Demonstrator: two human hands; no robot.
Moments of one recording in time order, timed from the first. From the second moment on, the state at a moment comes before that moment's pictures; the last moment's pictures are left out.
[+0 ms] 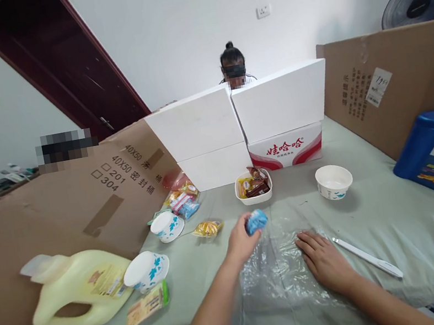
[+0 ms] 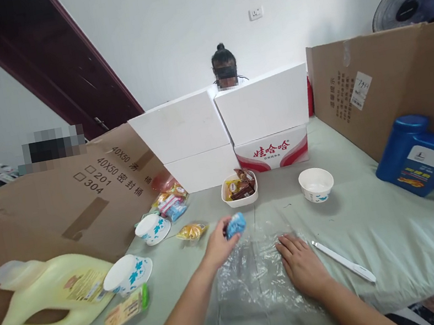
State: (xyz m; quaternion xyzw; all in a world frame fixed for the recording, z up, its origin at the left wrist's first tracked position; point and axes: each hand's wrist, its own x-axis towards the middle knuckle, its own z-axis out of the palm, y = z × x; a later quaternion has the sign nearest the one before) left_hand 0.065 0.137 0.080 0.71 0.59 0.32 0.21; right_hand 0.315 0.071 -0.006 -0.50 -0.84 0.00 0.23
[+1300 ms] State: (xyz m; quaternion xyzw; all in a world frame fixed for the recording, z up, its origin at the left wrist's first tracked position) left_hand 0.002 -0.009 0.050 0.90 0.36 0.14 0.19; right_hand 0.378 -0.006 0.039 -0.40 -0.88 0.21 0.17
